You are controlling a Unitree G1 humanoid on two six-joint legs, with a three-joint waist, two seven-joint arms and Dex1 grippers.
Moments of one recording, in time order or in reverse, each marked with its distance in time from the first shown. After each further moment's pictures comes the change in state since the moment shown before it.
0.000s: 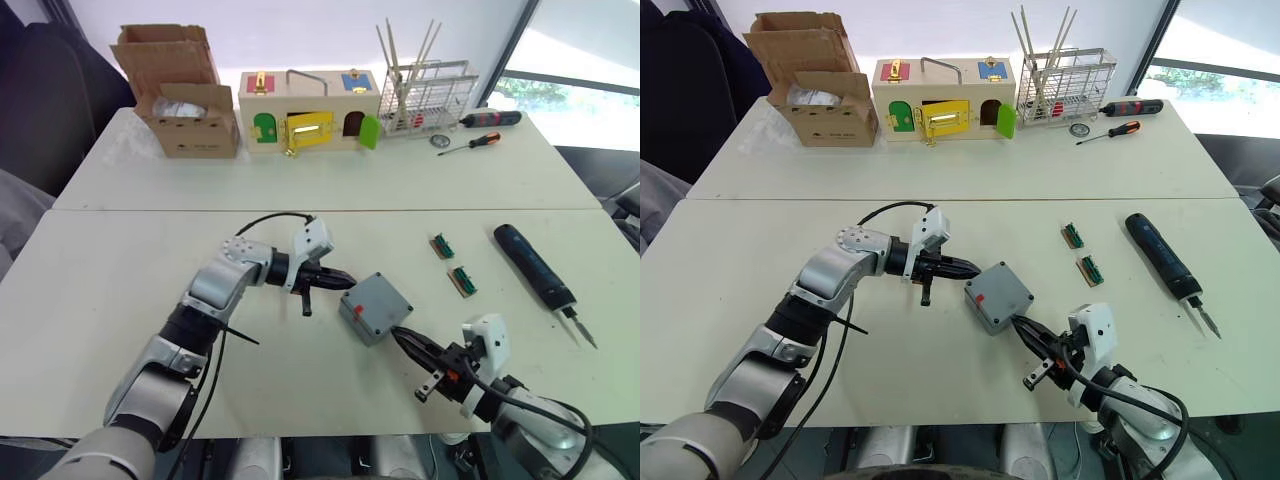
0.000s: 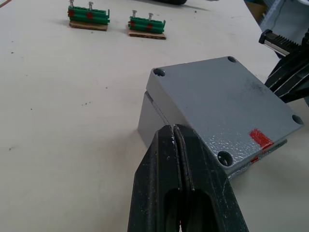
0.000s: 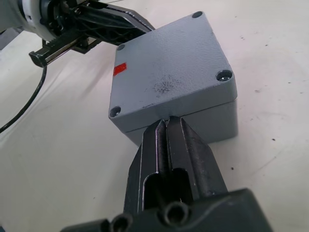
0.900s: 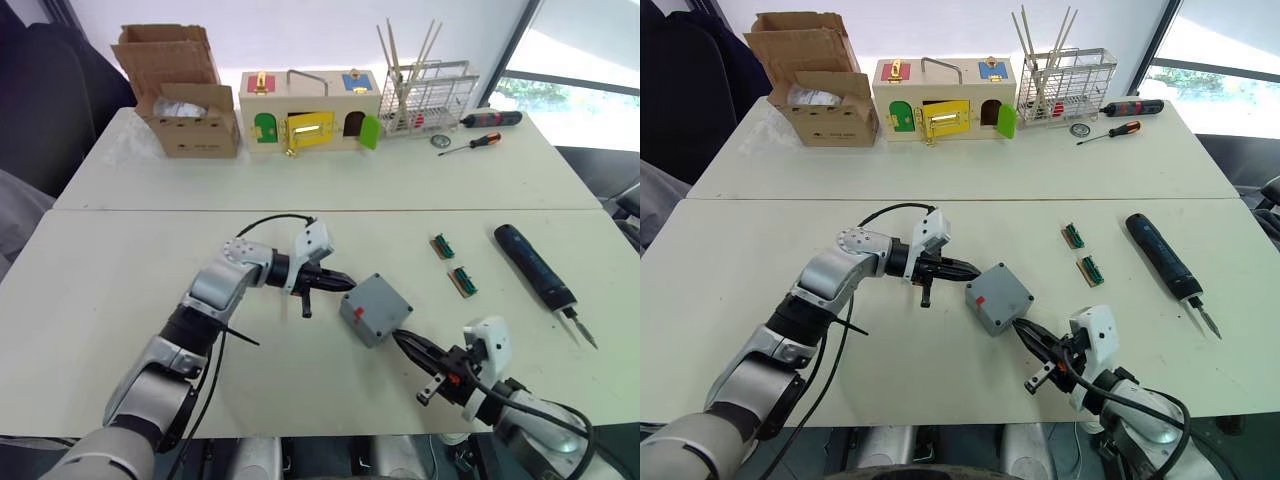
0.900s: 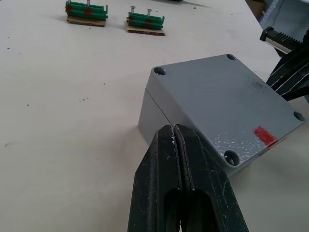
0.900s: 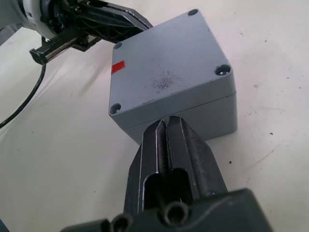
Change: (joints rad) left arm -0.013 -0.002 -0.002 0.048 0.003 -0.021 0.004; right arm 0.042 -0.003 -0.027 0.001 -0.006 -0.026 0.012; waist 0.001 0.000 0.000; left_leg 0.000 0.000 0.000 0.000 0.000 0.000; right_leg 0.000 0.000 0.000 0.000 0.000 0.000
